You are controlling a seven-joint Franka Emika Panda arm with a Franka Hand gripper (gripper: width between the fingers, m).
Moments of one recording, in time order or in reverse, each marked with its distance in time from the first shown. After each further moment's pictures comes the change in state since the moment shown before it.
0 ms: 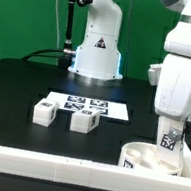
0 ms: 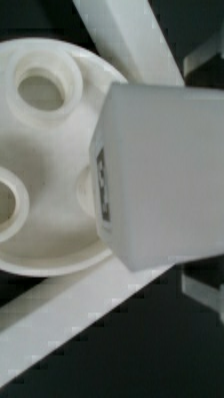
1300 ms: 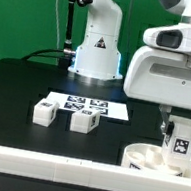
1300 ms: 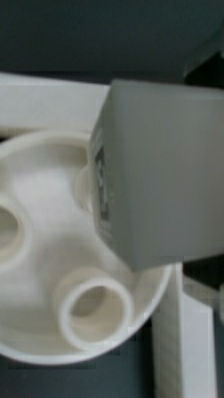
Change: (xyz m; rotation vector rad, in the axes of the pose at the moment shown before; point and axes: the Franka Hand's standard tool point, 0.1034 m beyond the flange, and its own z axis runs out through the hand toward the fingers) arm 0.006 -0.002 0.002 -0.005 0.035 1.164
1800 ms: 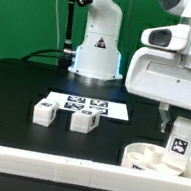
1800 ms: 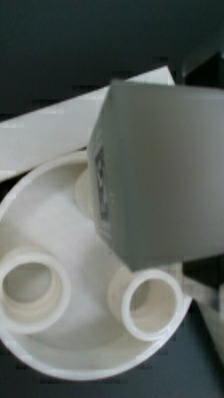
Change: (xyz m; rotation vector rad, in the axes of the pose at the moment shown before) arm 0.001 0.003 0.000 0.013 -0.008 0.427
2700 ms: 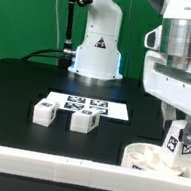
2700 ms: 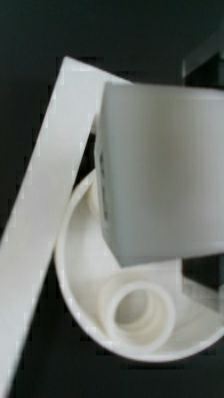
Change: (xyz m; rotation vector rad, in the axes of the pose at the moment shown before) arm 0.001 0.007 0.001 0.061 -0.083 0.766
